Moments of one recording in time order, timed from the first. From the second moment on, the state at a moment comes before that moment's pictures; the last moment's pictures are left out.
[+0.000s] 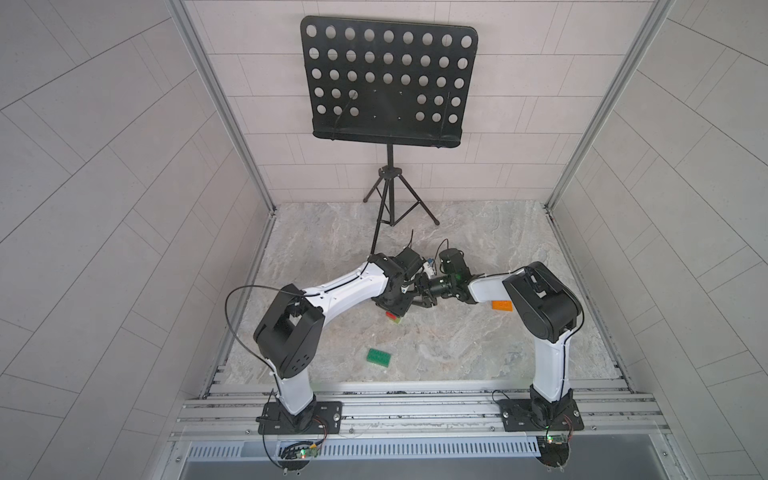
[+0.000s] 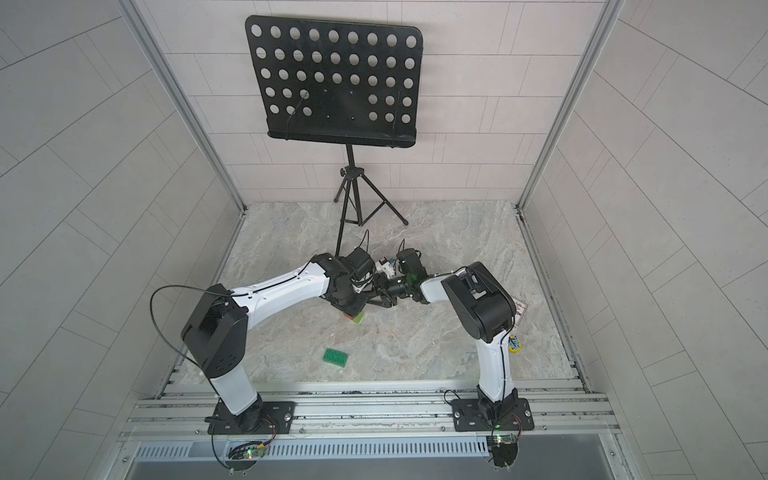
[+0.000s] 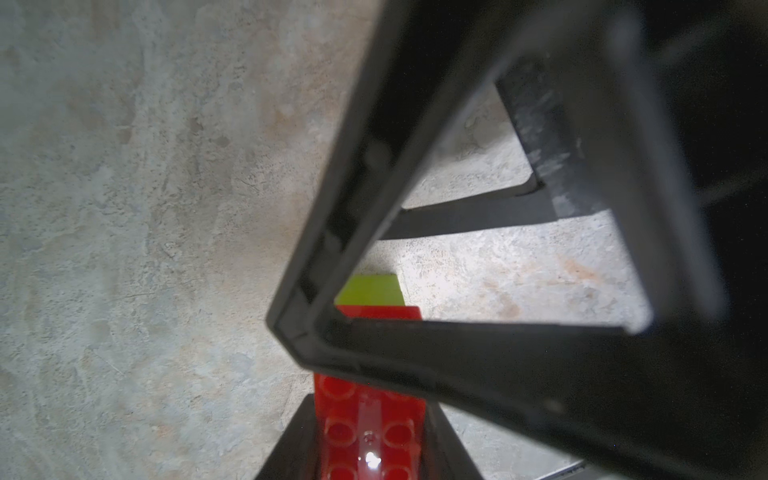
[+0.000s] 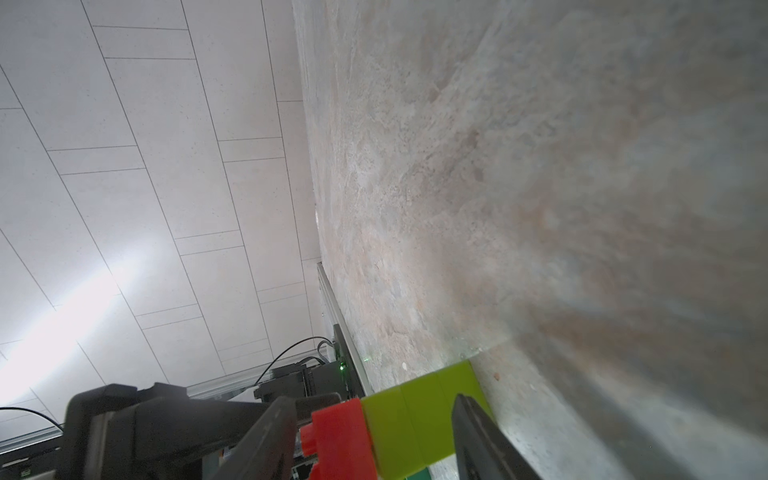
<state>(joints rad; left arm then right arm) -0.74 1.78 1.32 -0.96 0.01 -0.21 0.48 2.00 0.99 0.39 -1.01 1.04</state>
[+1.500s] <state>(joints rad) -0.74 1.78 1.32 -0.96 0.00 -0.21 0.50 1.92 0.92 0.33 -1.03 0.93</state>
